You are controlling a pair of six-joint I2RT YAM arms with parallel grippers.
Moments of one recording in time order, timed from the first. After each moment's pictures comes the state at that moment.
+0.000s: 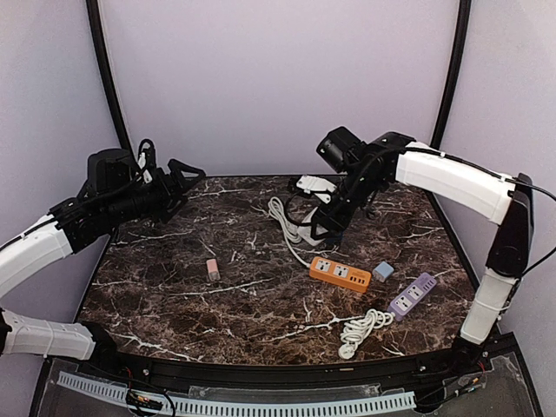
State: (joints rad) left arm -0.57 1.03 0.93 -0.21 0.09 -0.98; right arm 0.79 1.77 1.71 -1.05 -0.12 -0.29
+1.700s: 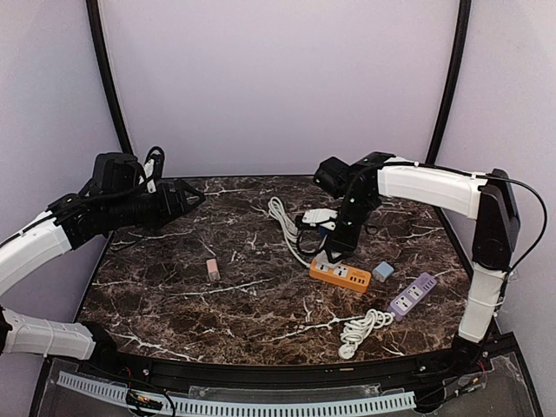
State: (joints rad) left arm -0.57 1.04 0.97 -0.44 0.09 -0.71; right arm 0.76 1.87 1.61 -1.12 -0.04 -0.48
